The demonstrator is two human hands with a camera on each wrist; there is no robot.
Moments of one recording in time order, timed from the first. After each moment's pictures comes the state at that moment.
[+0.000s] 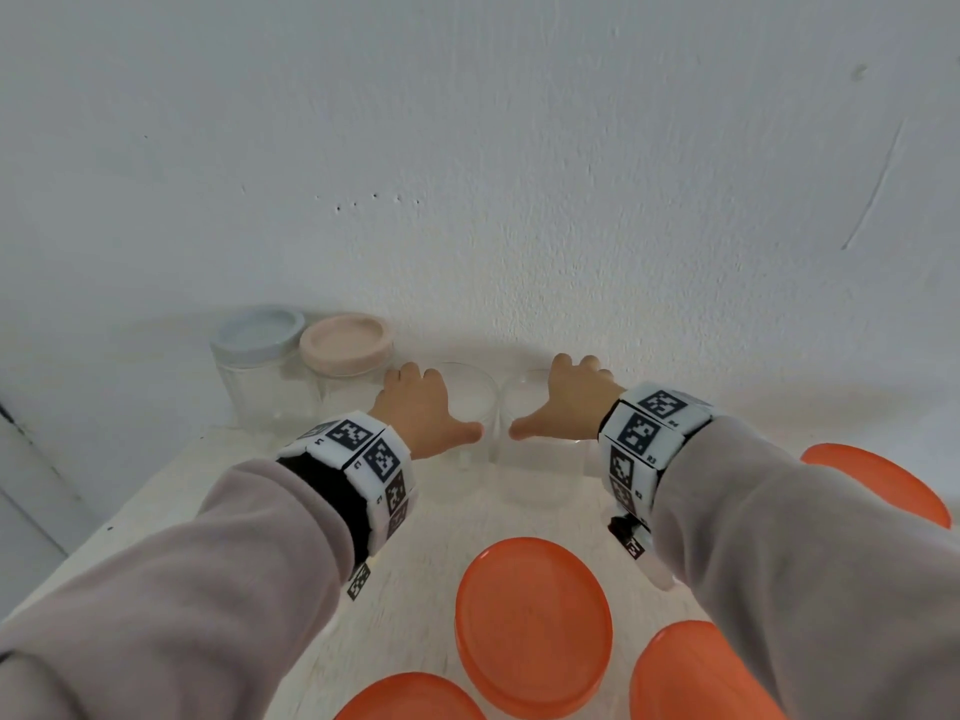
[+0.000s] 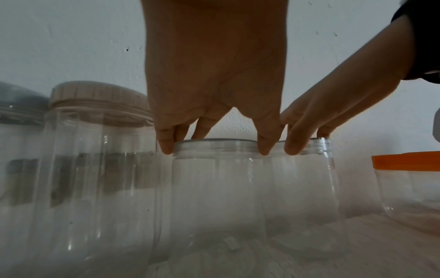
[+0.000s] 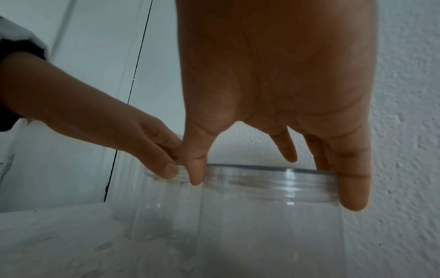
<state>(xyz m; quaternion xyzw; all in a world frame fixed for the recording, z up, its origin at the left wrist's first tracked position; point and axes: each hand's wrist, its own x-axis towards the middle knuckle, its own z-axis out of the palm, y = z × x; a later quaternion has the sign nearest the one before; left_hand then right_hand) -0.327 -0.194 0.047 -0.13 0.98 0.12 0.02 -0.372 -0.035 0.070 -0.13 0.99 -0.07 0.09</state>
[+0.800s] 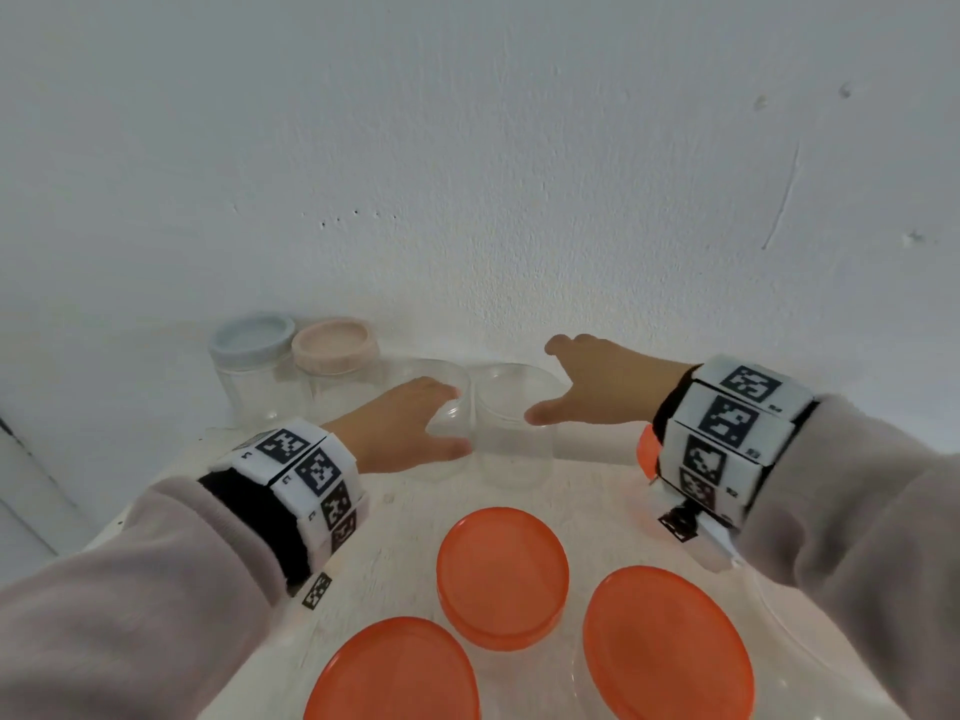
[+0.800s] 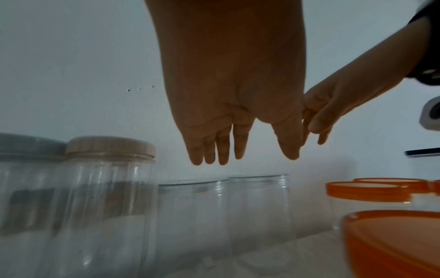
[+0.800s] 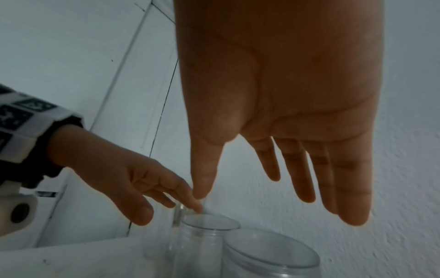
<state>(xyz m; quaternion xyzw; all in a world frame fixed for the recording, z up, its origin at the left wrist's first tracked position) -0.277 -0.189 0.071 0.05 0.98 0.15 0.07 -0.334 0.020 0.119 -0.24 0.96 -0.06 0.09</state>
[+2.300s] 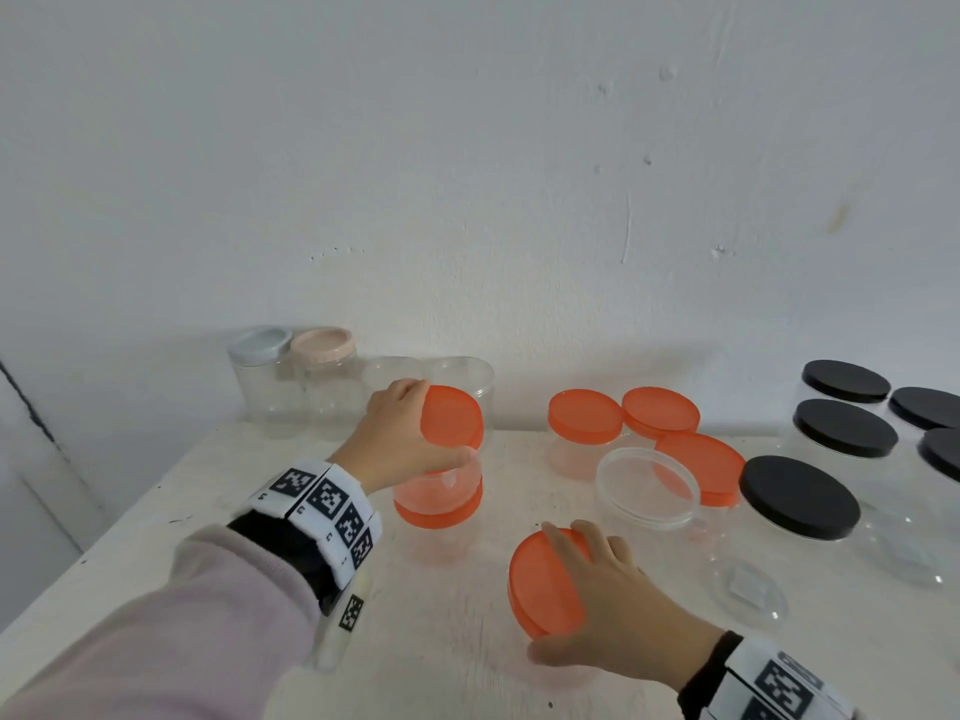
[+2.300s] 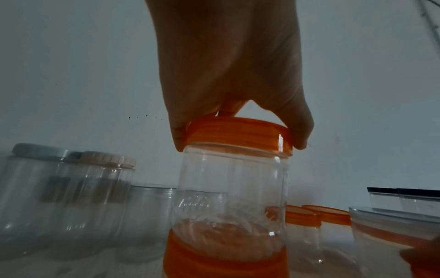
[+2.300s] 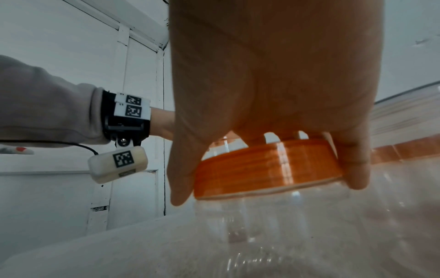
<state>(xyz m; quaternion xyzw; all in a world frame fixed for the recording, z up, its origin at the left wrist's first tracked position) -0.167 -0.092 0.090 -0.03 0.97 0.23 -0.05 -0.120 0.153 0.016 -0.24 0.95 -0.14 0.16</state>
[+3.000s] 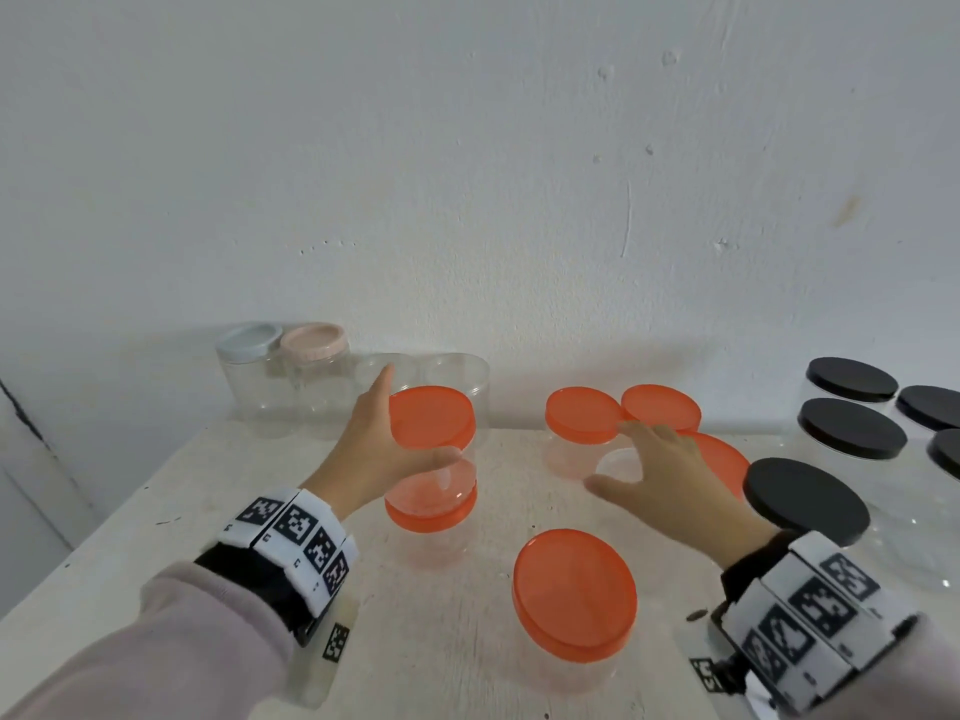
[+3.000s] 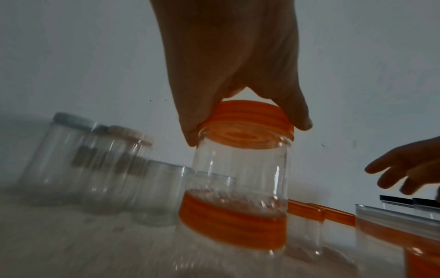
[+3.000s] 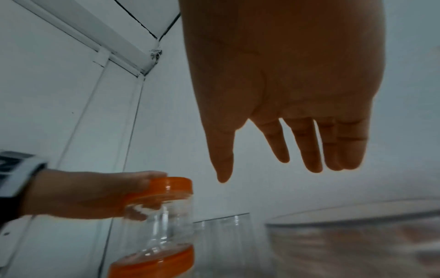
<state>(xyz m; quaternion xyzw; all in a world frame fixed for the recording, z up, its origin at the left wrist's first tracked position) -0.168 -0.108 0.068 -0.06 0.90 0.42 -0.08 -0.183 0.184 0.073 -0.10 0.97 -0.22 0.01</state>
